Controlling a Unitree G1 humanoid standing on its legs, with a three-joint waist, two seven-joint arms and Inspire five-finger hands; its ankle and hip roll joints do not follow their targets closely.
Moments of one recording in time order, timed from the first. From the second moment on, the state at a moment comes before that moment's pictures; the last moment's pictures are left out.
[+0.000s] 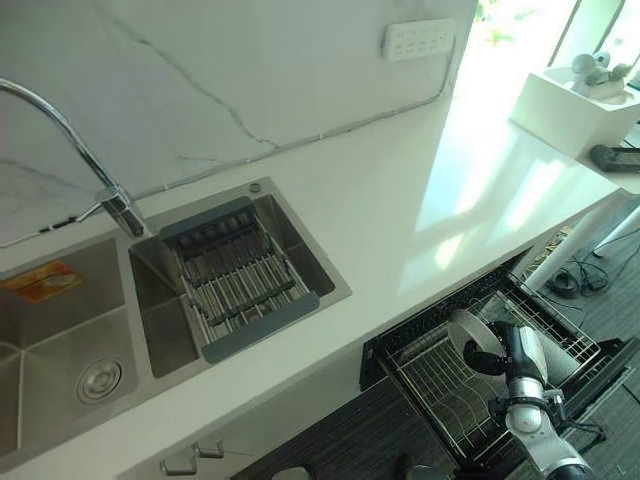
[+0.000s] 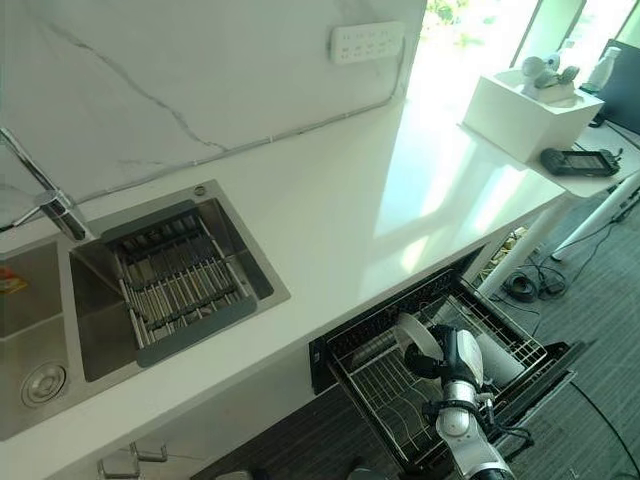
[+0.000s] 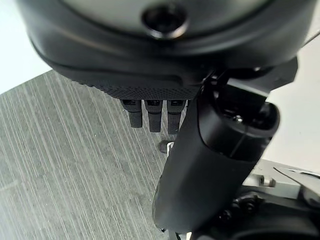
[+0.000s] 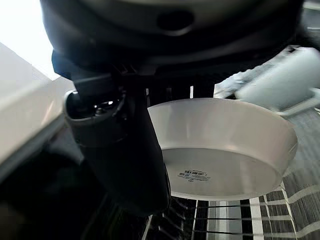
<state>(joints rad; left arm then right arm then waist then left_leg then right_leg) 0.15 0.23 -0.12 1.16 -0.31 0.18 -0.13 -0.09 -0.52 0.26 0.66 -0.19 -0.18 -0.49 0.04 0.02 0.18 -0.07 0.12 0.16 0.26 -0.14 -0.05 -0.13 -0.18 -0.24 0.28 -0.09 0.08</state>
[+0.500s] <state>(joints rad) 0.03 0.22 -0.18 1.16 -0.39 0.15 -0.14 -0.29 -0.48 0.43 0.89 -0.40 0.13 -1.05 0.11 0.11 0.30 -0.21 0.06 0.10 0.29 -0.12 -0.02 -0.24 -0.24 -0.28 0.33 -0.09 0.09</state>
